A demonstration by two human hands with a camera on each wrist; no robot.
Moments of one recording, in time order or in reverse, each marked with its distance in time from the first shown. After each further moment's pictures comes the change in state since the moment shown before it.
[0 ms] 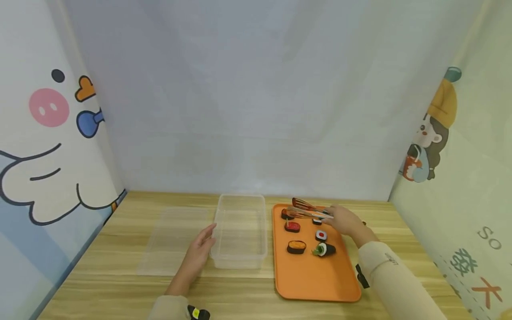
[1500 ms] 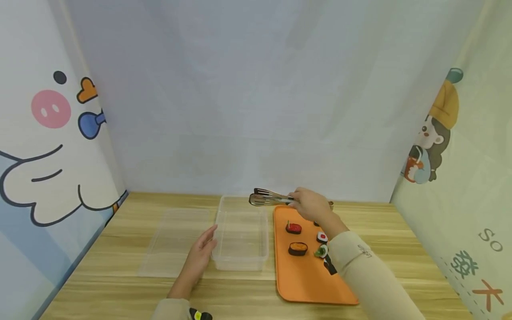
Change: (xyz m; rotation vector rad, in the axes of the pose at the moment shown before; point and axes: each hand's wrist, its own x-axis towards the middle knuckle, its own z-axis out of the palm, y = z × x) left_hand 0.003 -0.008 0.002 -0.039 0.021 0.010; right_hand 0.038 -0.109 -0.024 -0.141 0.100 -0.058
